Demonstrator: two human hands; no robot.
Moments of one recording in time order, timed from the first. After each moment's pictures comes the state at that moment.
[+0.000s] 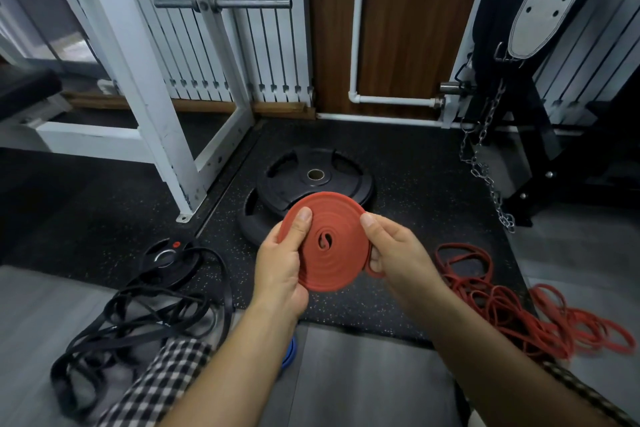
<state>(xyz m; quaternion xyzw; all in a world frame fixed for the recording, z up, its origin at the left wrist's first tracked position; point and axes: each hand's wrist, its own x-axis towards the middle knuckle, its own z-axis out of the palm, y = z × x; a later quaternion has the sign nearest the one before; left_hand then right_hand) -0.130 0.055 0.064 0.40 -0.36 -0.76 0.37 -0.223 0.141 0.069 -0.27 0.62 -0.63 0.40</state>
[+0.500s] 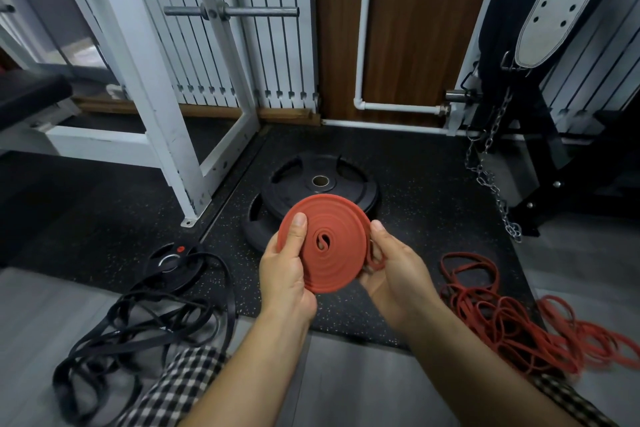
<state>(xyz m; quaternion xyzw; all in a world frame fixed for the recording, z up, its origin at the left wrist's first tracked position) -0.134 0.057 0.071 0.42 -0.30 -0.74 0.43 -0.216 0.125 0.055 -0.09 0.45 -0.75 0.47</state>
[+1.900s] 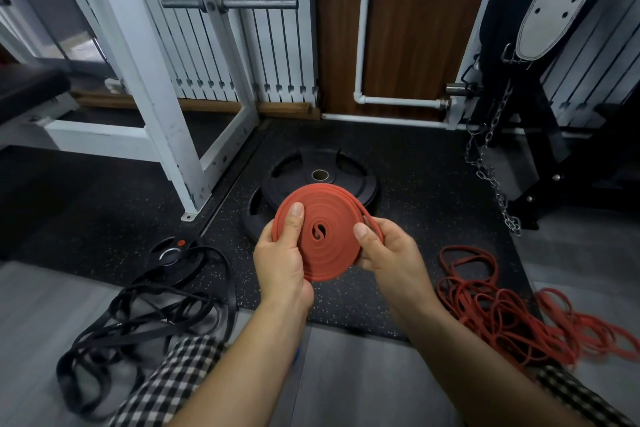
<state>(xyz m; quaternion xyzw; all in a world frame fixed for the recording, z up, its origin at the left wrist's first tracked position) -0.132 0.056 0.068 0.43 -0.35 -0.70 0.45 -0.210 0.134 0.057 -0.25 0.61 -0.68 0.33</state>
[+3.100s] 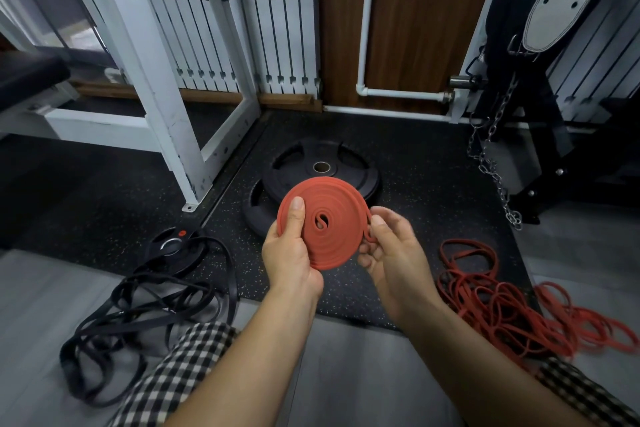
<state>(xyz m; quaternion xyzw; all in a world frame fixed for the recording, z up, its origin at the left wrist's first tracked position) -0.139 0.054 0.057 0.45 -0.26 -0.73 0.45 -0.204 0.134 0.052 -0.13 0.54 -0.75 0.37</state>
